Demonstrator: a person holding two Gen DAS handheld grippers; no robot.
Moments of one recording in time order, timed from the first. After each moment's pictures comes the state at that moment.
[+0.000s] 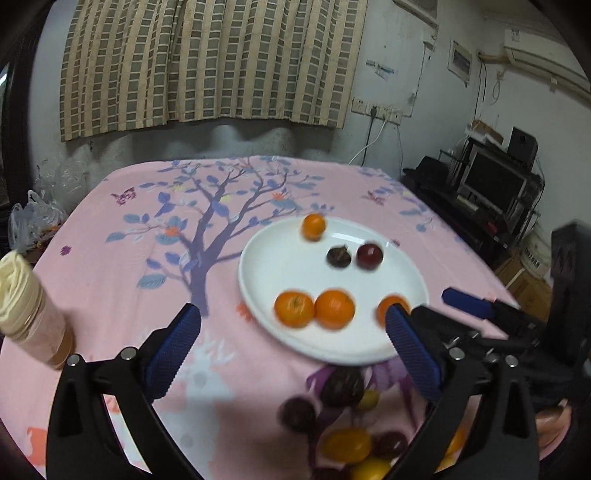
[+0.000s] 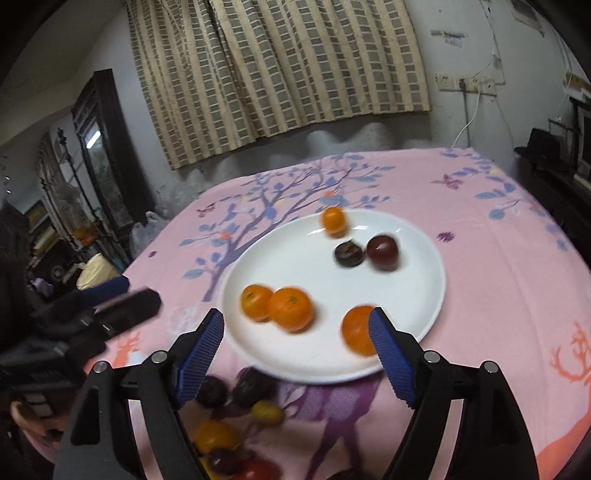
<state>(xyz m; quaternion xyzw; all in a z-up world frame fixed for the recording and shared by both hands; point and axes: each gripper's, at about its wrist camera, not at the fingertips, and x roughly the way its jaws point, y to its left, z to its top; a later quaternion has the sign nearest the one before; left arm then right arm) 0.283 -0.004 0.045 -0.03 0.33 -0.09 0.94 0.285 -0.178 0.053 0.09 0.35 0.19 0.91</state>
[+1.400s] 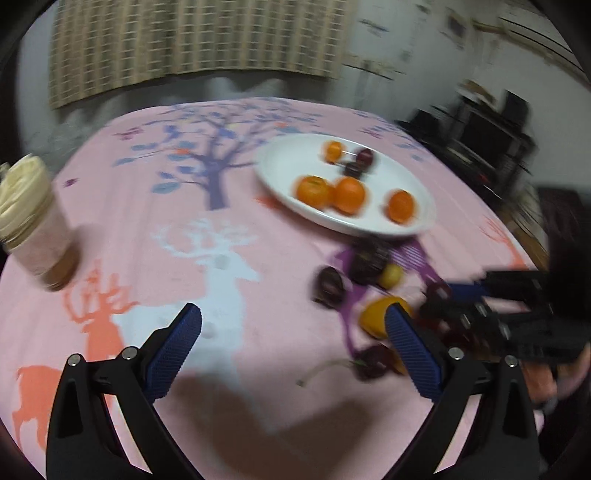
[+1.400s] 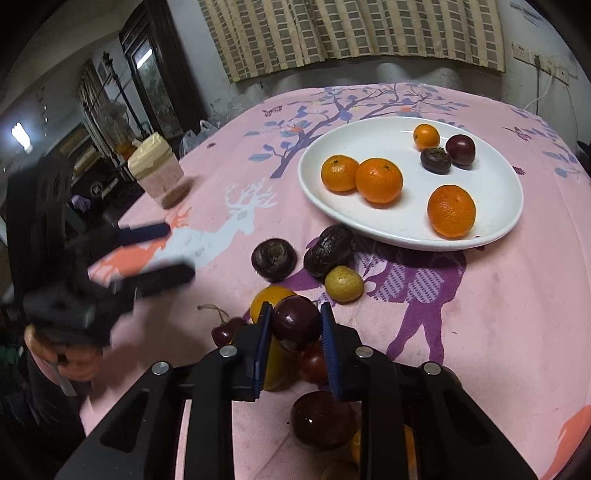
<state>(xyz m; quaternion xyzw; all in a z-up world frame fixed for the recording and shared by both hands) 0.220 0.026 -0.007 -0.01 0.40 -0.15 0.90 0.235 -0.140 0.017 0.02 0.45 0.30 0.84</state>
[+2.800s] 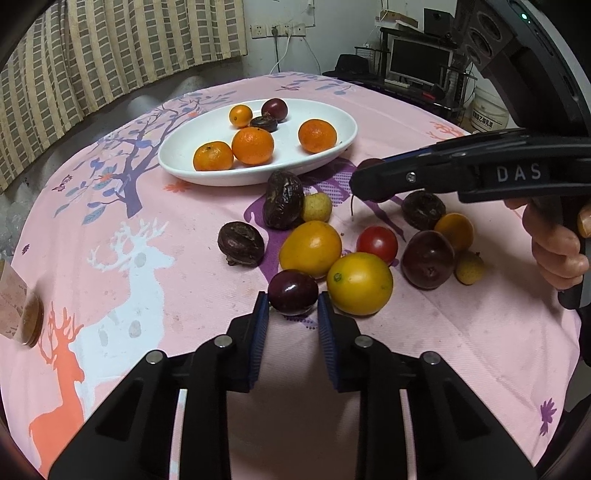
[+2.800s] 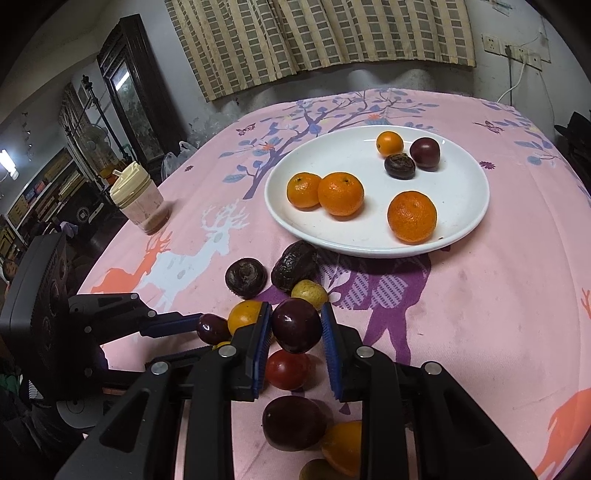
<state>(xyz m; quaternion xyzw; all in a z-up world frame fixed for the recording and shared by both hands) 0.204 -0.033 -0.039 0.13 0.41 -0.21 0.88 0.239 -0.160 0.022 0.04 0.44 0.26 0.86</state>
